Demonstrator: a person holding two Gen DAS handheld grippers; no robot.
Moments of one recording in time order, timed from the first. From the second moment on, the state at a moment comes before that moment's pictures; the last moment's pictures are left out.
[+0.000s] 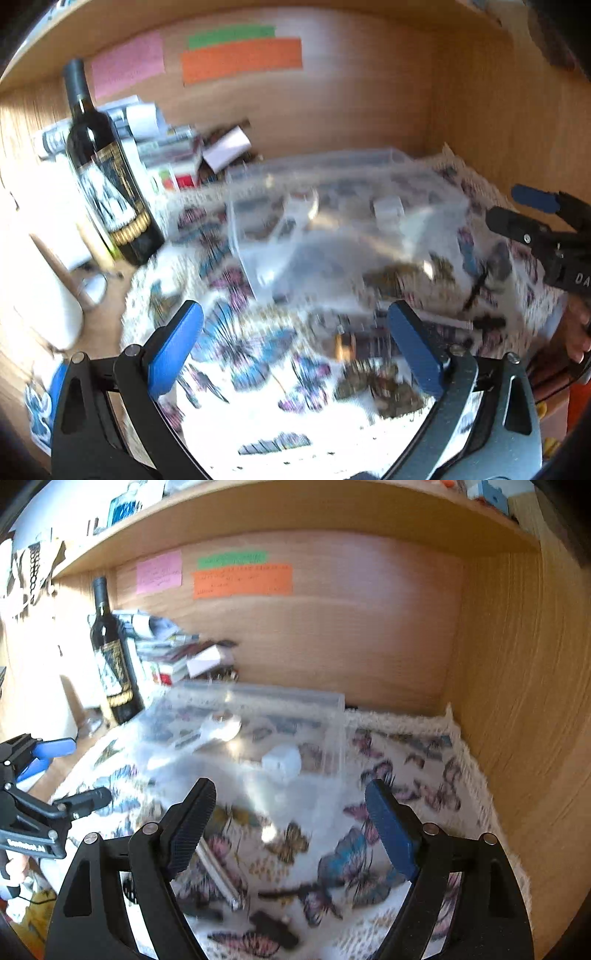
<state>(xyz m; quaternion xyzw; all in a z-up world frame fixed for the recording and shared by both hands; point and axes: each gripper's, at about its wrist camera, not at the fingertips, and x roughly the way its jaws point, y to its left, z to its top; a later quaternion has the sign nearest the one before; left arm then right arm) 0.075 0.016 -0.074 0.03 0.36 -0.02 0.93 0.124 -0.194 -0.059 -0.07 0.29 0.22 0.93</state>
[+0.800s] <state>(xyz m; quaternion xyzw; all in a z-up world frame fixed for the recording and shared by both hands) 0.035 -0.006 -0.116 -0.02 0.39 -0.04 0.92 0.118 -0.159 -0.123 -0.12 0.40 0.29 0.86</state>
